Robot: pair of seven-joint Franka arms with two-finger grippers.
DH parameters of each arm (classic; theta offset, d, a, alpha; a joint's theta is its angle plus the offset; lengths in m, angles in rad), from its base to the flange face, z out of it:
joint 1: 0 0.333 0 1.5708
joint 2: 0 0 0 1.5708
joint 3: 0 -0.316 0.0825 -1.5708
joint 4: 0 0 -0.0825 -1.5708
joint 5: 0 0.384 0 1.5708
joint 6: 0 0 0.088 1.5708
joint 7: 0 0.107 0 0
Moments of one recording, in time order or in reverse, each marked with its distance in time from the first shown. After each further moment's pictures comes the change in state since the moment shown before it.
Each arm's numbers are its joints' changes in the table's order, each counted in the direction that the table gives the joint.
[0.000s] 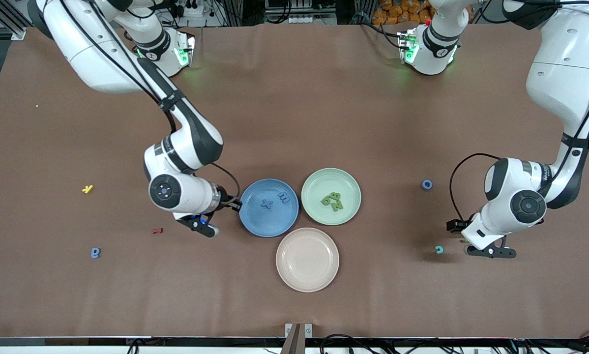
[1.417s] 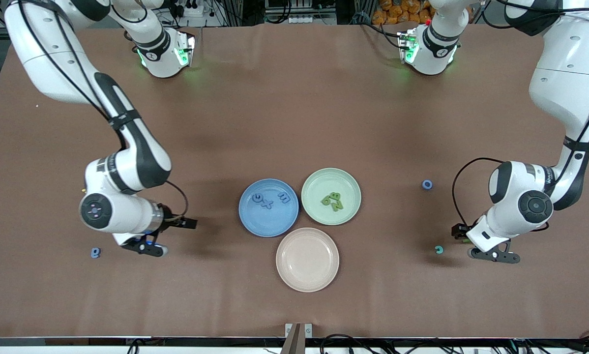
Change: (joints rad) left arm 0.028 -0.035 0.001 0.018 0.000 0.086 0.090; right arm -0.205 -0.004 0.033 0.017 -0.106 -0.012 -0.433
